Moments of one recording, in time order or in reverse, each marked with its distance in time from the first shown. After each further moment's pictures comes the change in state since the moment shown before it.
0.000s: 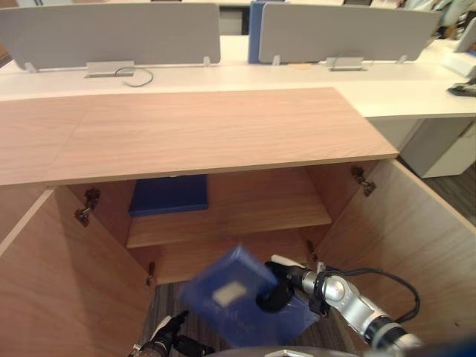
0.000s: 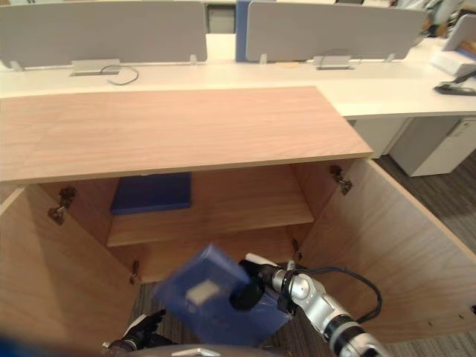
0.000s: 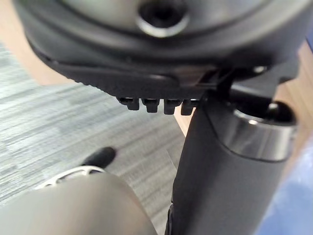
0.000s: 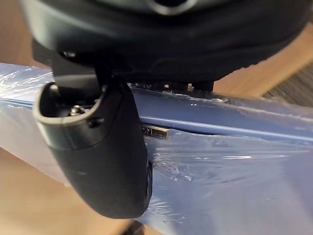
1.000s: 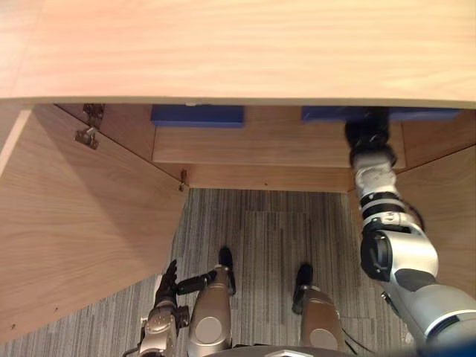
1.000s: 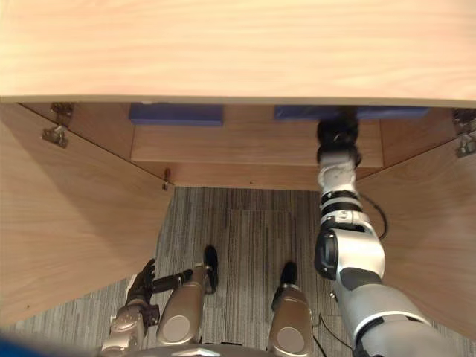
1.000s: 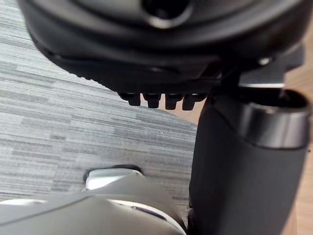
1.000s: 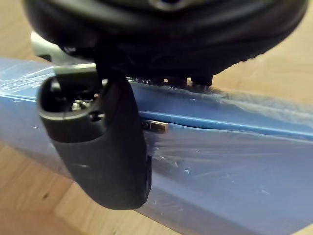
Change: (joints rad) left arm -0.088 -0.103 0.062 -0.265 -0.321 -0.026 0.097; right arm -0.869 -0.085 -0.624 0.178 1.384 -0.067 -0.432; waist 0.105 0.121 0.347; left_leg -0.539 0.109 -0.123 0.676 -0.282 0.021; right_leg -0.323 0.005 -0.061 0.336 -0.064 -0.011
